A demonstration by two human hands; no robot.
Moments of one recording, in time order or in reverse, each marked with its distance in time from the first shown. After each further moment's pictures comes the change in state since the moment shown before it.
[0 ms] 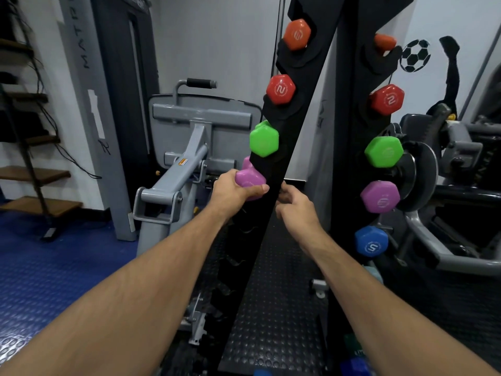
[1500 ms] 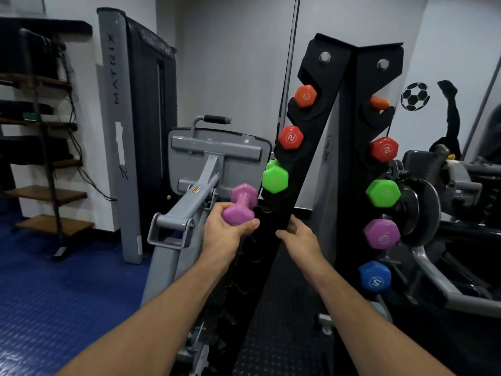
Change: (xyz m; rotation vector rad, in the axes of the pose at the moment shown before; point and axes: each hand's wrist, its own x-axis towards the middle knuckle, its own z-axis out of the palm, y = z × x) left_hand -0.077 0.032 -0.037 -0.307 0.224 0.054; right_hand -0.008 -0.021 0.003 0.012 -0.002 0.010
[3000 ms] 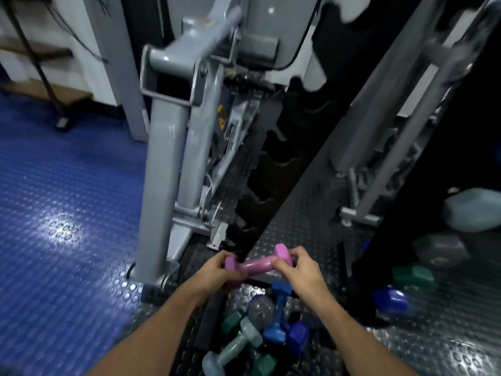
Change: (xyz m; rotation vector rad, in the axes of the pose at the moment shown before) left_hand -0.161 -0.402 -0.114 0.125 -0.419 -0.896; right_hand -0.125 0.342 0.120 -0.284 -0.296 0.455
